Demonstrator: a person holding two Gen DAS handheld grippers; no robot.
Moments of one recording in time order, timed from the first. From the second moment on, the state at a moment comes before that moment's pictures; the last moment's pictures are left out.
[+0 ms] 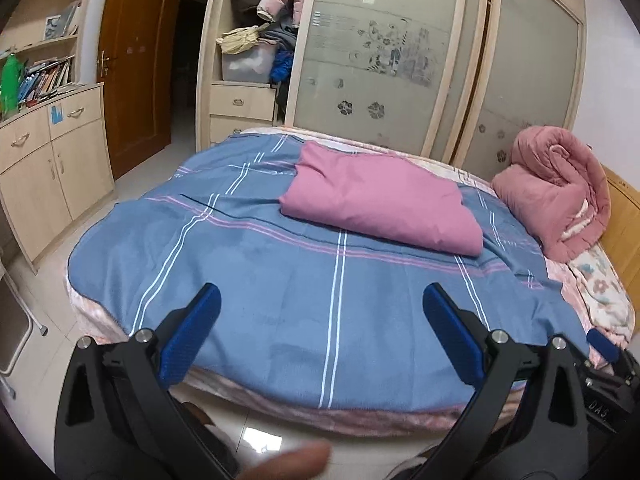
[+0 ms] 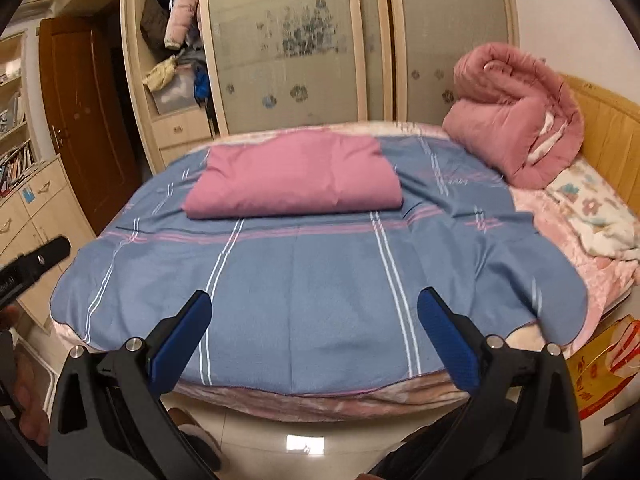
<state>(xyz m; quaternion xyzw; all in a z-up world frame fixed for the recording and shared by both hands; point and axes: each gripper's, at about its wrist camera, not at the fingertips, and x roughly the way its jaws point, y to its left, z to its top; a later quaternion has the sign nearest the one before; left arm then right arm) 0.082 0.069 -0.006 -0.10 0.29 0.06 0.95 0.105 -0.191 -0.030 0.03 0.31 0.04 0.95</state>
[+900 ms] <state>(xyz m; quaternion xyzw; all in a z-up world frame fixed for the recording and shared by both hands) 0.086 0.052 -0.029 -0.06 0.33 0.04 0.94 0.110 -0.176 -0.046 0.02 0.33 0.04 0.94</state>
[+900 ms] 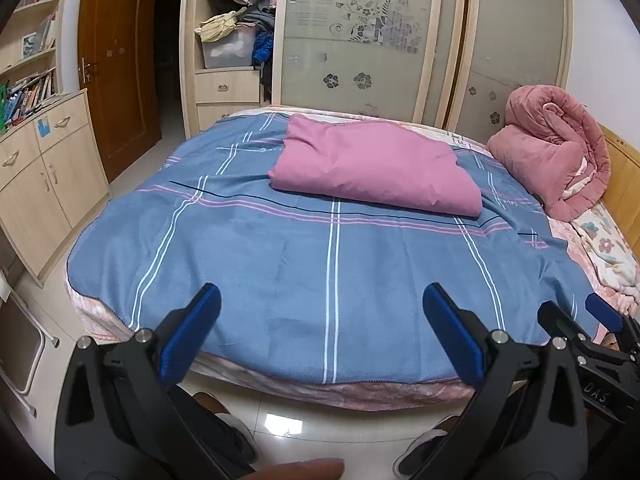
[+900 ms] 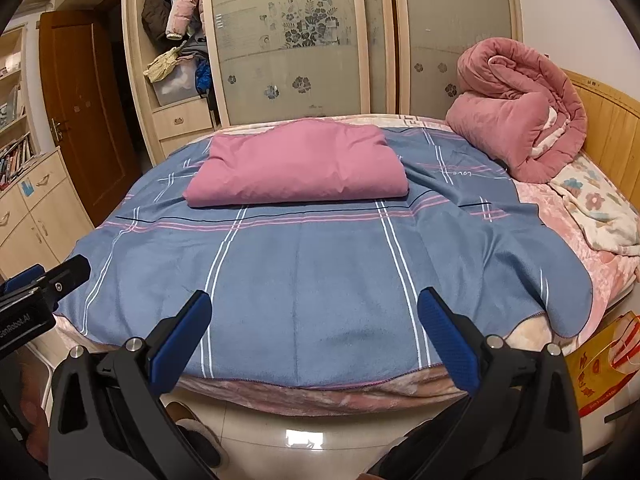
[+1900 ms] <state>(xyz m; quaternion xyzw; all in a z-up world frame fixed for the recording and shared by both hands) 0.102 0.041 -0.046 -0.04 0.35 0.04 0.94 0.121 -0.178 -0.056 0.03 0.33 0.05 0.94</state>
